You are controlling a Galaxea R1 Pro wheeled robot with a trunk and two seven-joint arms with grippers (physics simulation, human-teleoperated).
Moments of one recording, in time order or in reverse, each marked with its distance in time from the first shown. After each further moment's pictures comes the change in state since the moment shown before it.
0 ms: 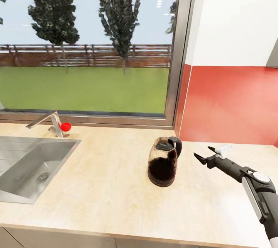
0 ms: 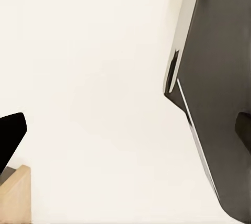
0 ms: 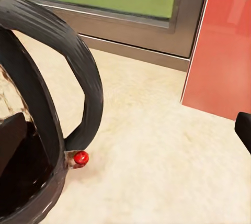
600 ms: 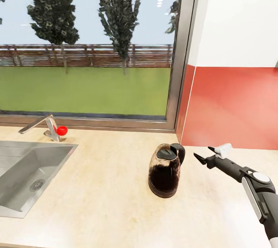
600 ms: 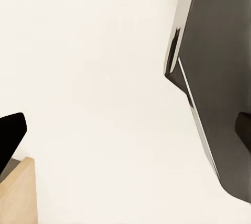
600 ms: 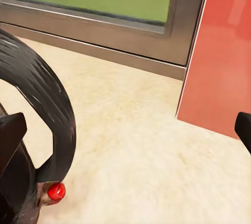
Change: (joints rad) left arm 0.003 -0.001 -0.002 0.004 -0.002 0.063 -0.001; right arm 0.000 0.001 0.001 0.001 0.001 0.000 0.000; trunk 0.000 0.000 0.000
